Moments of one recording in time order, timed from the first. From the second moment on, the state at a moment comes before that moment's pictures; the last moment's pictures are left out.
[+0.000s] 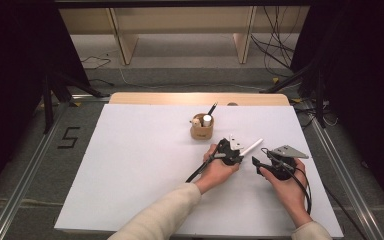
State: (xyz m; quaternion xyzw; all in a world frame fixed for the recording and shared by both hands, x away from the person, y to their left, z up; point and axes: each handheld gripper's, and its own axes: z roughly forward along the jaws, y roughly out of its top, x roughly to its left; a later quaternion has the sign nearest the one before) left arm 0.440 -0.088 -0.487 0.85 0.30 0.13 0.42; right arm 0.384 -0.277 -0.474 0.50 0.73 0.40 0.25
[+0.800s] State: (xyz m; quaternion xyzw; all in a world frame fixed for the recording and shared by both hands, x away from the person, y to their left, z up) left arm 0.408 -0.038 -0.466 0.83 0.31 0.13 0.45; right arm 0.388 -0.263 -0.474 0.50 0.71 0.46 0.20
